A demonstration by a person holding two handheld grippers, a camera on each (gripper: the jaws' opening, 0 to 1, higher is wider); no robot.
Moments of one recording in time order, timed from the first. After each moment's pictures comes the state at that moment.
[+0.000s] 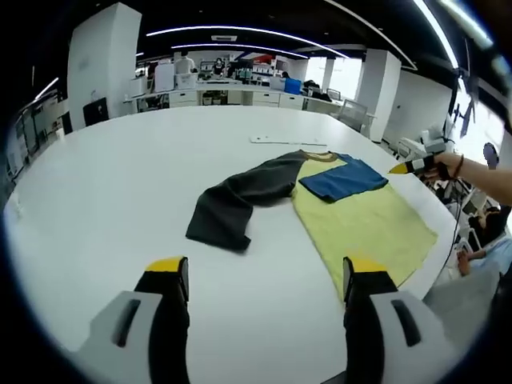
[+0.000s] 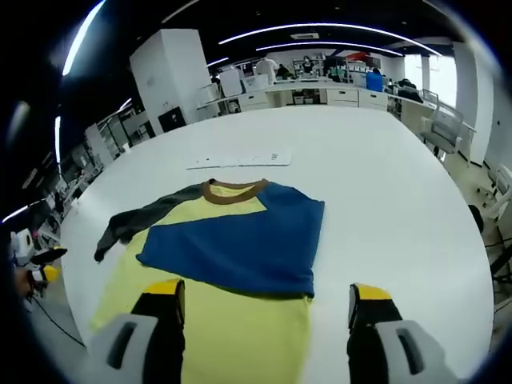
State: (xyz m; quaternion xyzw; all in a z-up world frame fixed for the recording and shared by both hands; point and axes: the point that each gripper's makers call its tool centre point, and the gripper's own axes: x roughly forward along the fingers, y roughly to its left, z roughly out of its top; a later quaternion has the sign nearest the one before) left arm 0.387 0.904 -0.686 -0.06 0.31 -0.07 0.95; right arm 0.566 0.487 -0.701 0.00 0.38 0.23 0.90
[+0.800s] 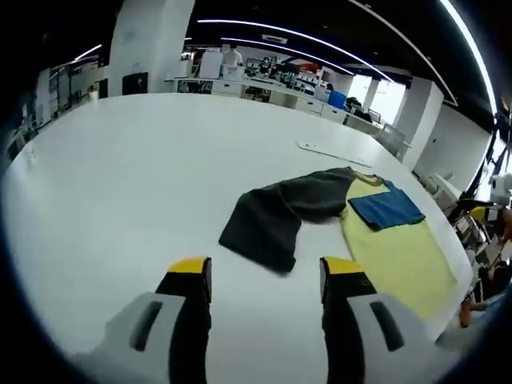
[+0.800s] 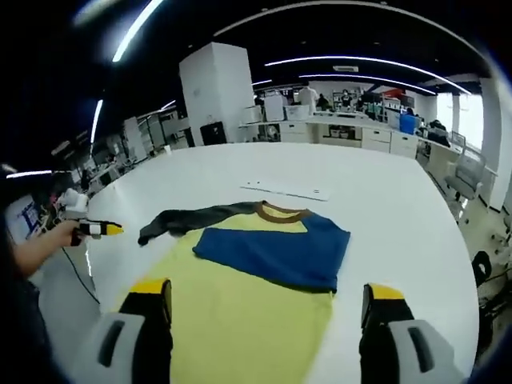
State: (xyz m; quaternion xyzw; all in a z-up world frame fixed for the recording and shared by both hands) left arm 0.426 0.936 -0.717 -0.12 0.31 0.01 0.94; right arm 0.499 0.499 -0.642 -0.04 0.29 0.32 0.90
